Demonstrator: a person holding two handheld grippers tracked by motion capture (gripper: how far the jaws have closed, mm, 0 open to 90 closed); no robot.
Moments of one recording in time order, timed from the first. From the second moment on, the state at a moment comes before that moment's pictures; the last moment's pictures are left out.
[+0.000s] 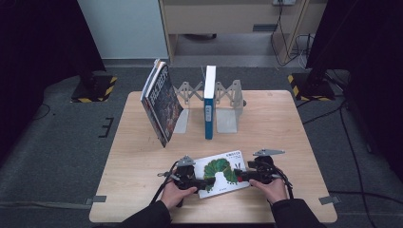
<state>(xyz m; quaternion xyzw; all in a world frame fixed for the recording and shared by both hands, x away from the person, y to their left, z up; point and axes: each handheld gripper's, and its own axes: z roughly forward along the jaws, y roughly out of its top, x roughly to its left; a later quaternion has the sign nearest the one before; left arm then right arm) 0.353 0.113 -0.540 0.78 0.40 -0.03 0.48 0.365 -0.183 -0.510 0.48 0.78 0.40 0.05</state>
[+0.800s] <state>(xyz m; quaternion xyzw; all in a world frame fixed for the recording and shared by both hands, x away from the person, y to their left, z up) 0.344 0.112 -0.514 0.78 0.36 -0.03 0.51 0.363 -0.185 -0.504 0.46 0.76 0.45 0.06</state>
